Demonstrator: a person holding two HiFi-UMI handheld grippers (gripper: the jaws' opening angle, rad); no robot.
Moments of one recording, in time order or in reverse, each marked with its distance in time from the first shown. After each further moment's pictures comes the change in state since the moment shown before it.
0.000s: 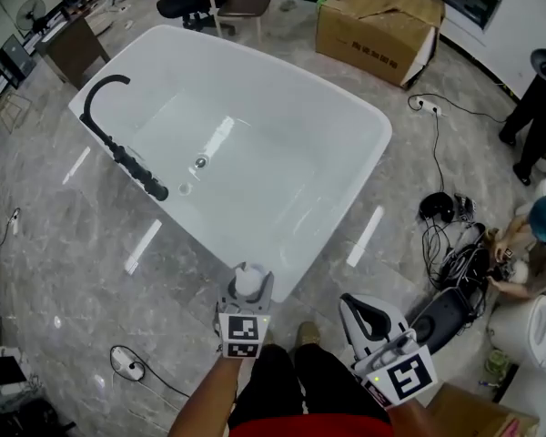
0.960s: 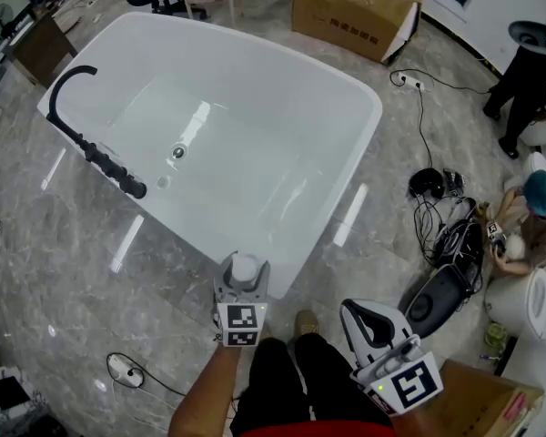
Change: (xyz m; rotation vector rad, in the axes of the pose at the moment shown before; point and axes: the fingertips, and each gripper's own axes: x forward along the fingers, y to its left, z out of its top) left arm 0.051 0.012 -0.051 0.000 0.011 -0.063; right arm 0.014 0.012 -0.030 0.035 0.079 -0.085
